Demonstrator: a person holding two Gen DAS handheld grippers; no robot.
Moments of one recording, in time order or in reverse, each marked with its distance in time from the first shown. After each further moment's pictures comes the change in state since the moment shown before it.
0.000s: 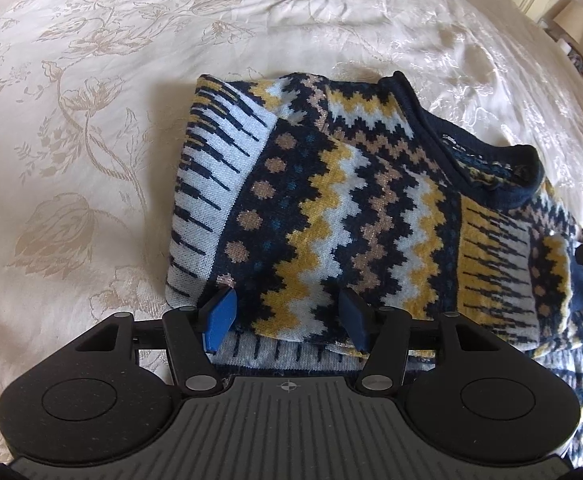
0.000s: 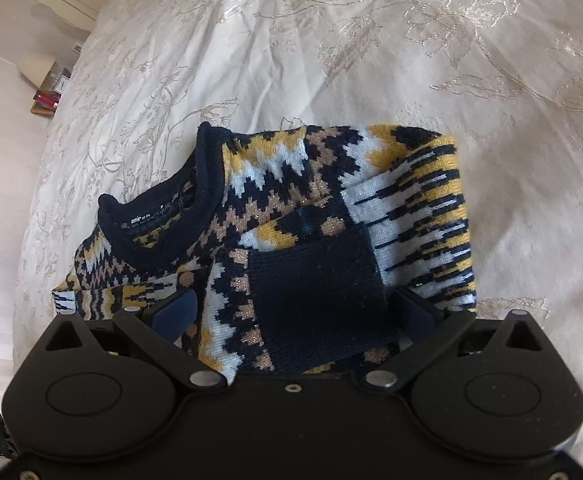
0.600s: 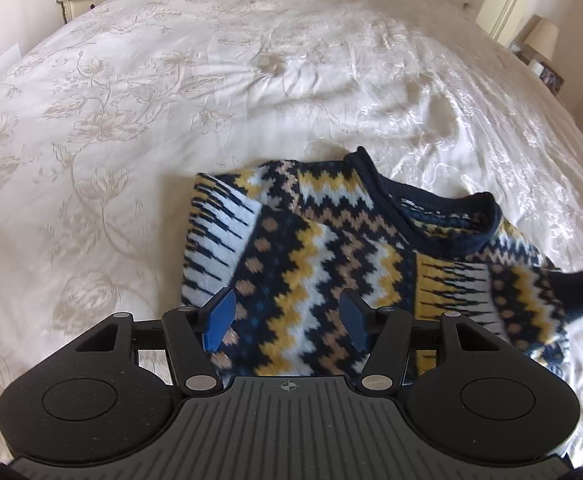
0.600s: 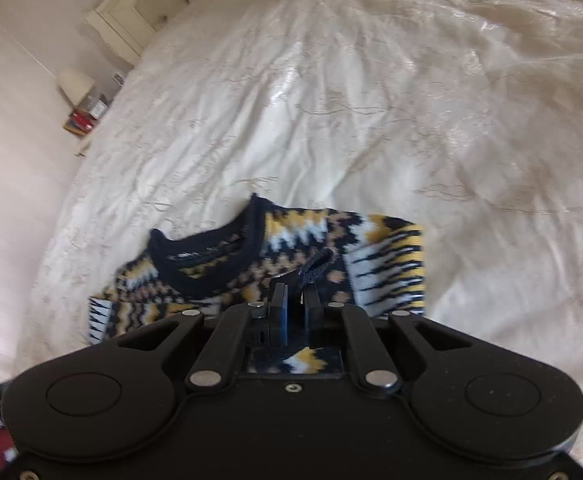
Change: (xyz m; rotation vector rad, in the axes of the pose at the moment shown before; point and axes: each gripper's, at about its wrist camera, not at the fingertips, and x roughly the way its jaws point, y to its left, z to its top) left arm -0.048 -0.009 0.025 0.053 -0.130 -0.017; right arm -0.087 0.013 -0.008 -0.128 -0.187 -0.037
